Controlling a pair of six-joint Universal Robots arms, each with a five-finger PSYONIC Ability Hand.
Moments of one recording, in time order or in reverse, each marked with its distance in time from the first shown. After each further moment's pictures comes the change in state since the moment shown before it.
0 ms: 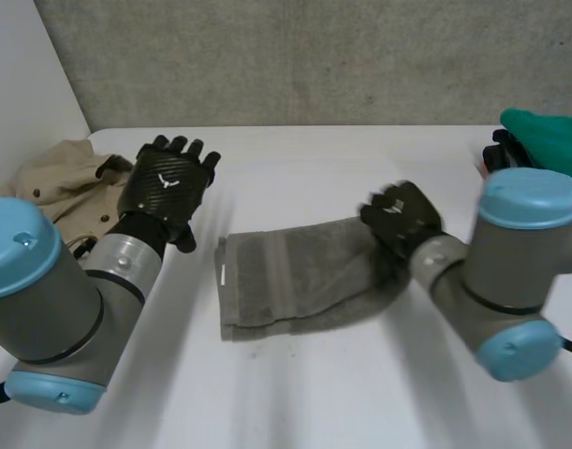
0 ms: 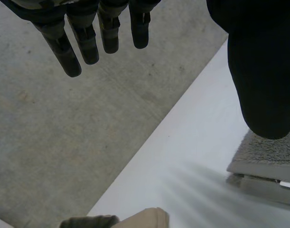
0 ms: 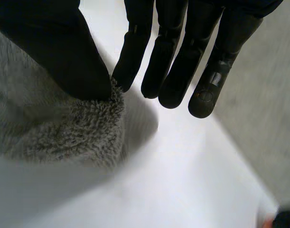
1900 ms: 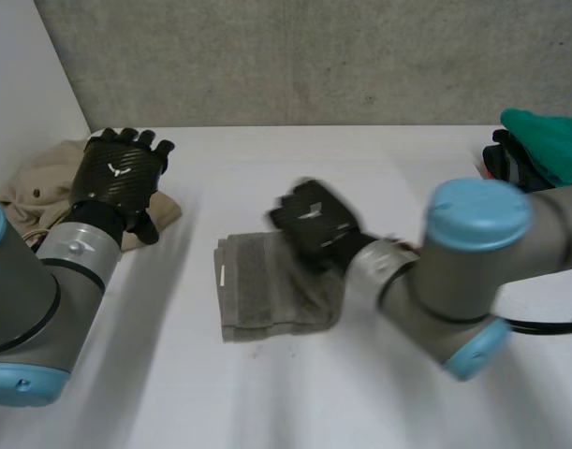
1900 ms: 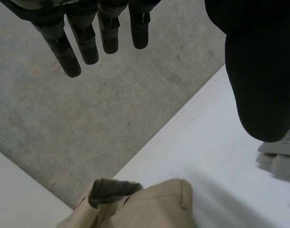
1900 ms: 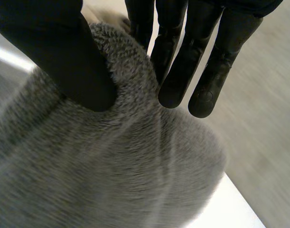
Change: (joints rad) left arm 0.108 0.086 -0.032 -0.054 -0.021 -0.069; right arm 0.148 0.064 -0.104 -0.092 -0.273 0.116; left_hand 0.000 0.000 0.000 0.000 0.000; right_hand -0.052 0.001 0.000 -0.001 -0.001
